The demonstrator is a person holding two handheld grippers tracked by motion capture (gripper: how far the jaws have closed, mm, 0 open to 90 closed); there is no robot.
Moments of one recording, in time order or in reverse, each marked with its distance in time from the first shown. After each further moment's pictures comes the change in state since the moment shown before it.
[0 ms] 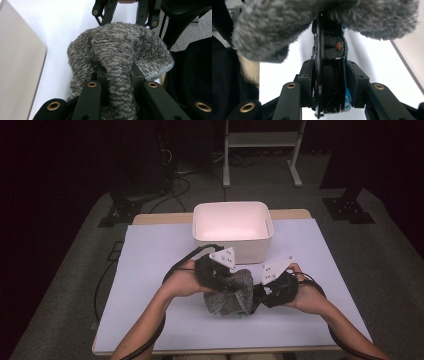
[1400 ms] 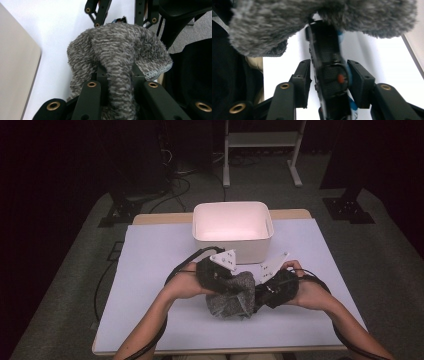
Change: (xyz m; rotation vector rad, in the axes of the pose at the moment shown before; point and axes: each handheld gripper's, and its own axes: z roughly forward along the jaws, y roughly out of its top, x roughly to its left) left arm -0.001 -0.001 0.010 -0.019 -0.034 0.001; right arm -0.005 0.005 -0.005 0.128 0.038 0.018
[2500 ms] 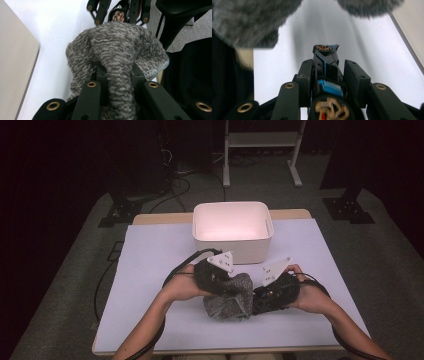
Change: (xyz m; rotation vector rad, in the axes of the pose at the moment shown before) left arm -0.001 -0.008 0.000 0.009 -0.002 -0.018; right arm -0.001 -0.018 0.009 -0.028 -0.035 0.007
